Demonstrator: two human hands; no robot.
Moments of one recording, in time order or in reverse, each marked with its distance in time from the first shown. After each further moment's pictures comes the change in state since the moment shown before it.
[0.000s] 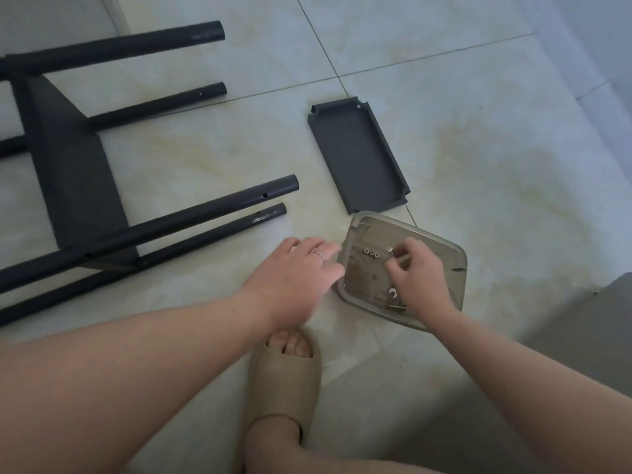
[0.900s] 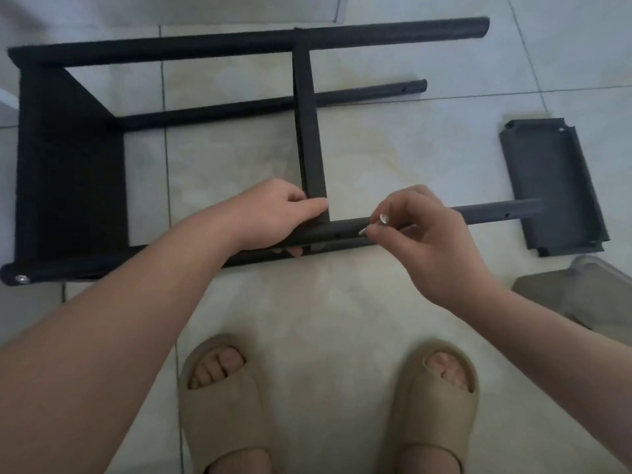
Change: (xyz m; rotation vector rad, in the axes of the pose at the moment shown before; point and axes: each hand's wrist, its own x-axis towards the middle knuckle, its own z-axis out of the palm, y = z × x) left_hand -0.193 -0.224 -0.056 -1.005 -0.026 -0.868; right_hand -0.057 -0.284 0.136 0.400 -0.471 -0.486
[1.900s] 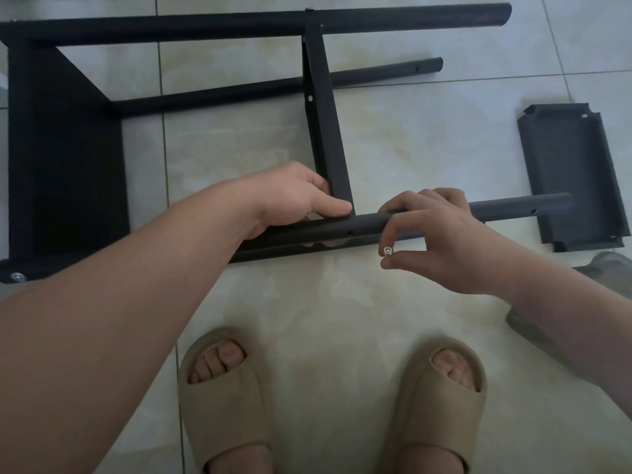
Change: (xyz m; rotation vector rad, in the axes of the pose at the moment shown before) left_hand 0.024 0.005 0.003 -0.299 -0.196 -0.079; right_hand 0.022 0.006 -0.023 -0.702 -0.457 -0.125
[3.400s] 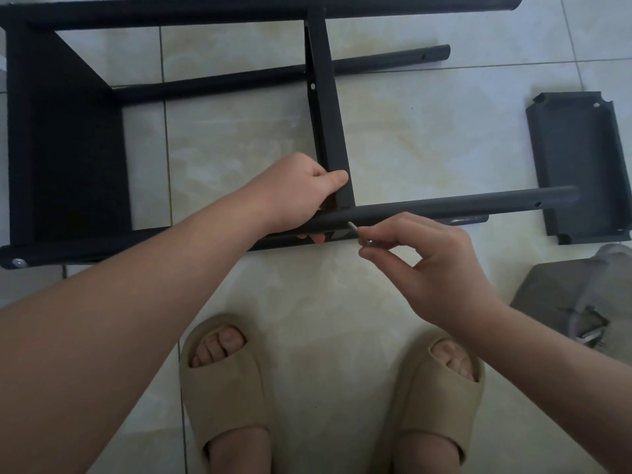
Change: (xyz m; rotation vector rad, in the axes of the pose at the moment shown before) left_hand 0.001 -0.012 0.017 0.189 0.203 0.138; right_hand -0.023 -0.024 0.050 0.385 0.510 -0.099
